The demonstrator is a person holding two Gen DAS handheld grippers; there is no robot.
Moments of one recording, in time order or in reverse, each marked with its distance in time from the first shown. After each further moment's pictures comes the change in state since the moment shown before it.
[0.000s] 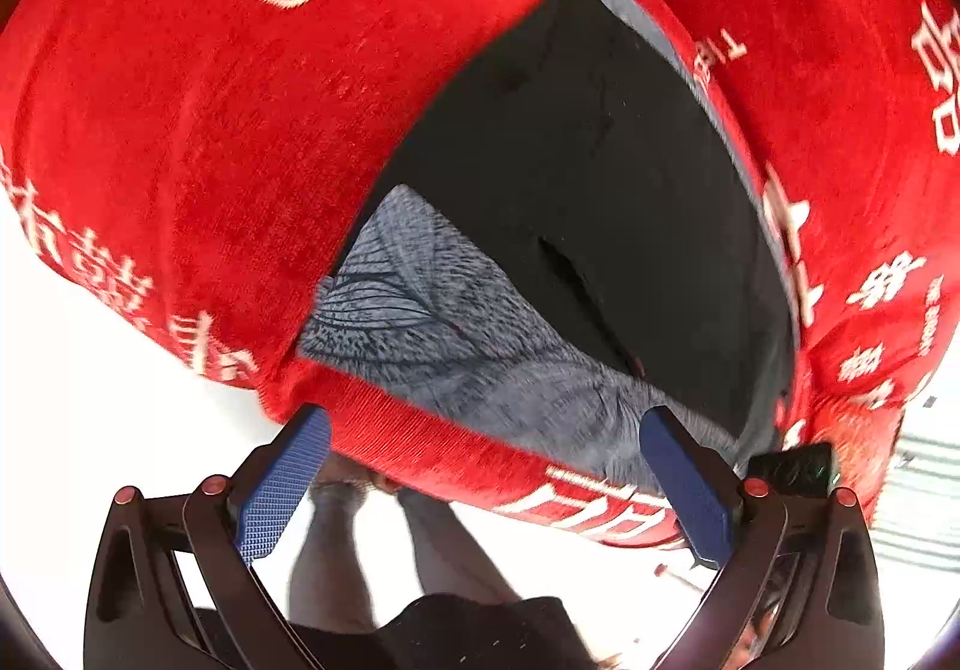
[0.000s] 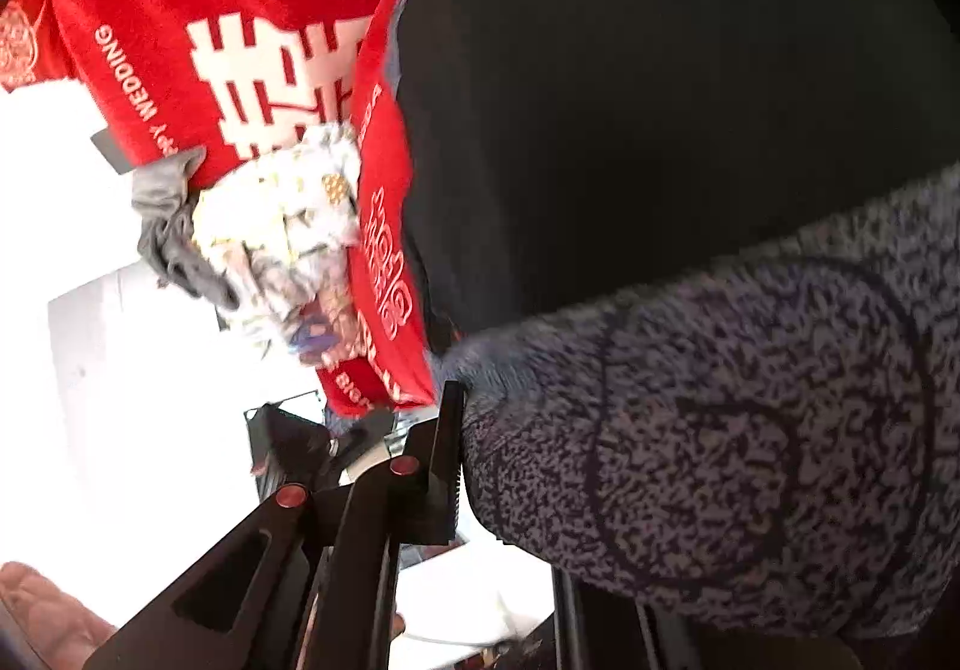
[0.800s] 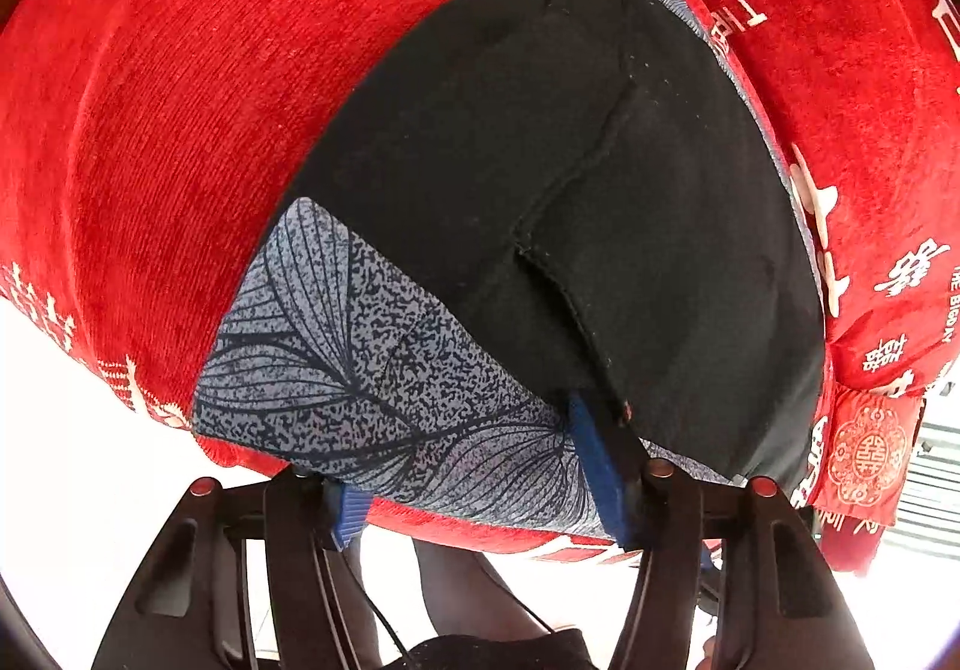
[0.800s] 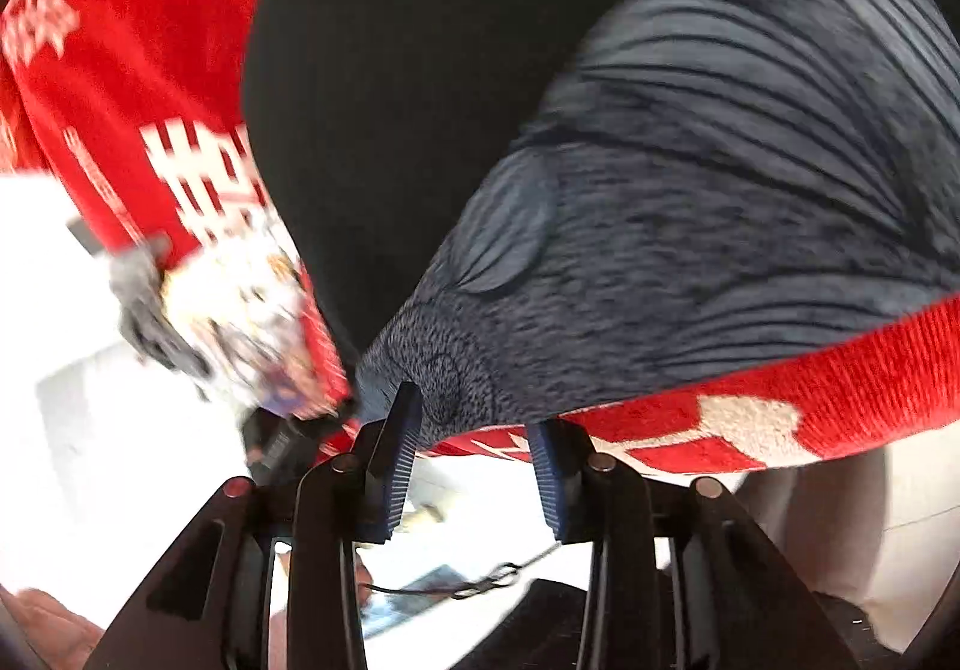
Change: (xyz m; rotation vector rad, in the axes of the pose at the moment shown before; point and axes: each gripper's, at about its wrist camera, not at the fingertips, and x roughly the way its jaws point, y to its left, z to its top) left arm 0.041 -0.011 0.012 0.053 0.023 0.059; right arm -0.070 -0.083 -0.004 0.192 -0.171 -0.008
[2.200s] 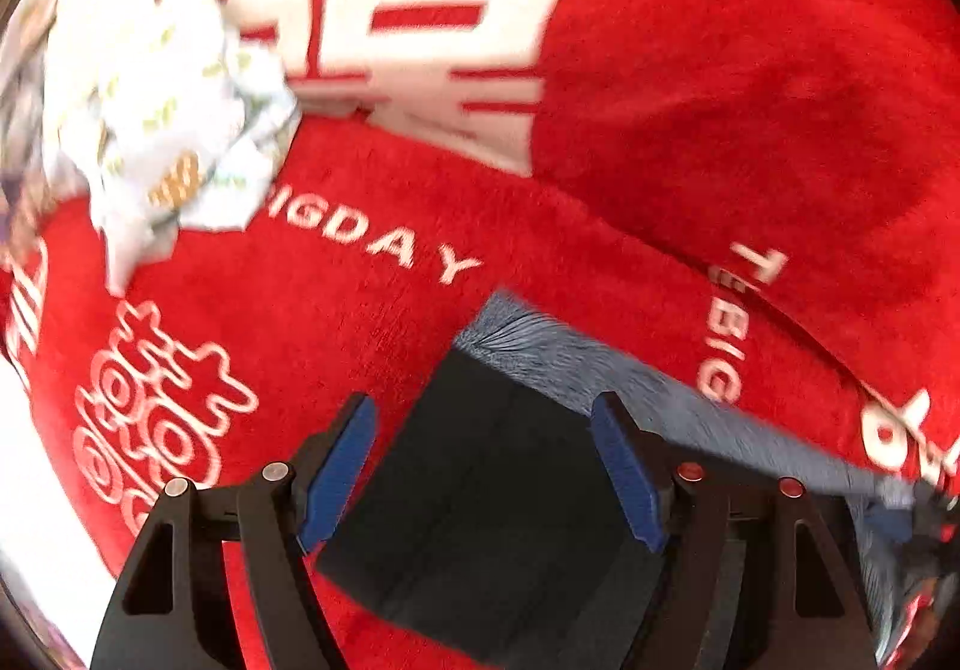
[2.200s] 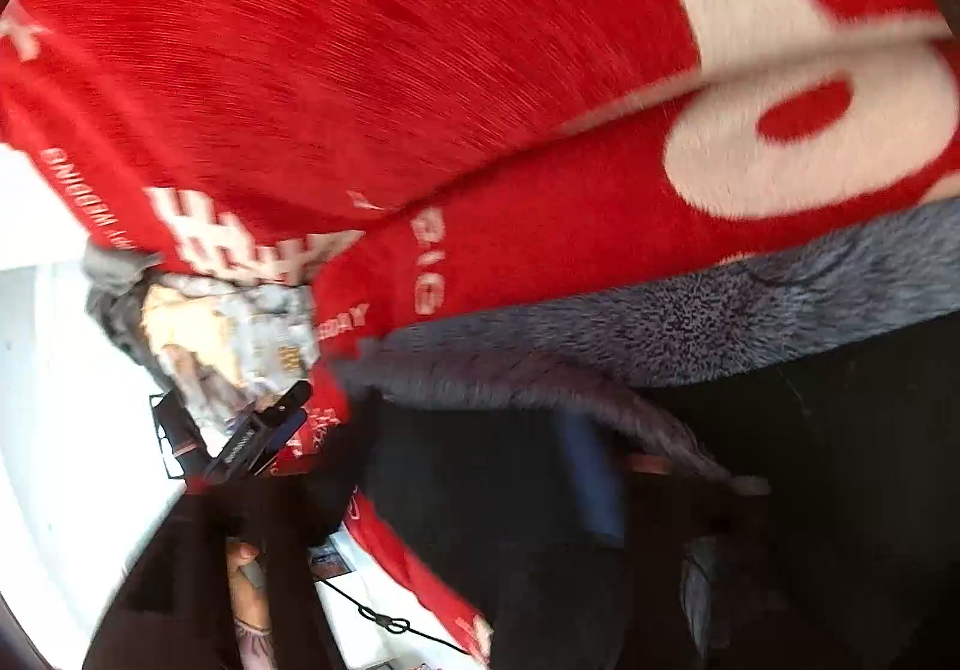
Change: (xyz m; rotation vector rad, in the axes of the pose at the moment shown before) left arm -0.027 -0.194 0.195 0.232 -0.405 0.454; right arm 0.011 0.235 0.249 -0.438 0.054 -0.190
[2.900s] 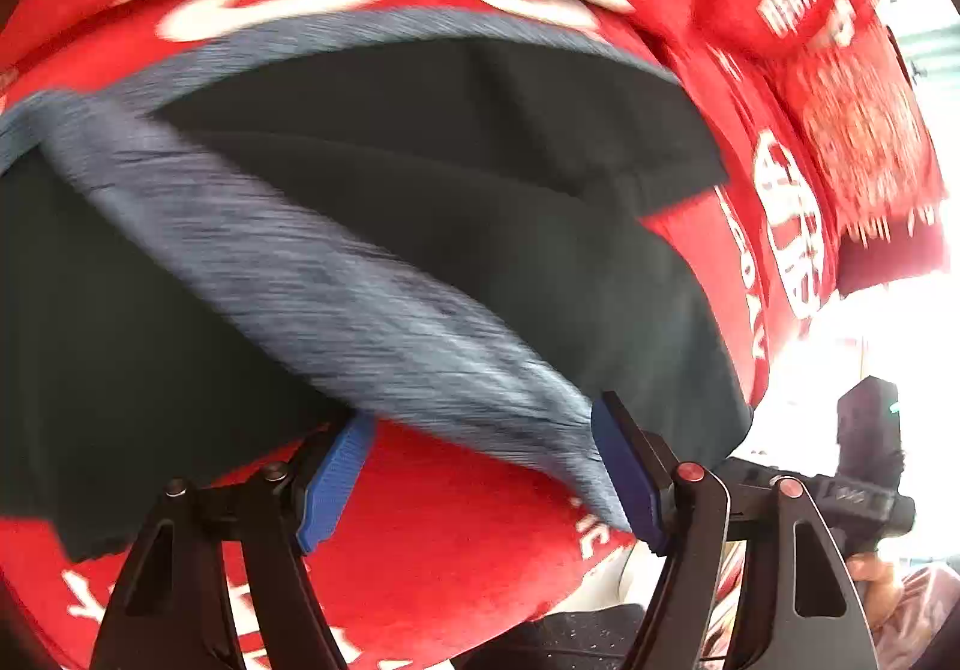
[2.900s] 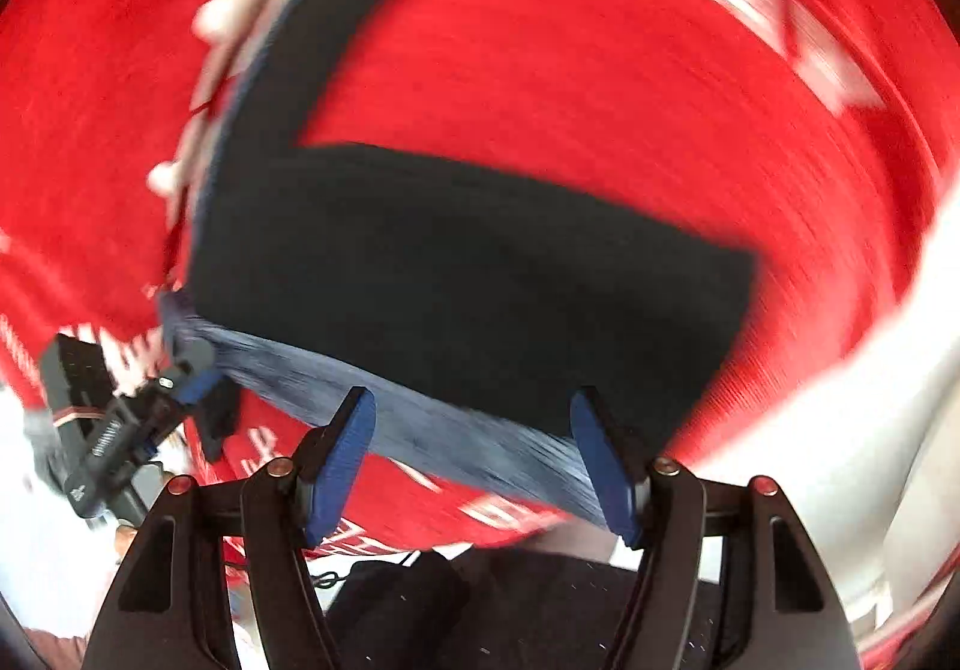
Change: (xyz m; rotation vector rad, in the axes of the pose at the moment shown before) left arm -0.044 -0.330 -0.223 0.632 0.494 -0.581; right arm -0.260 -0.225 -0.285 0.594 -0.232 -0.343
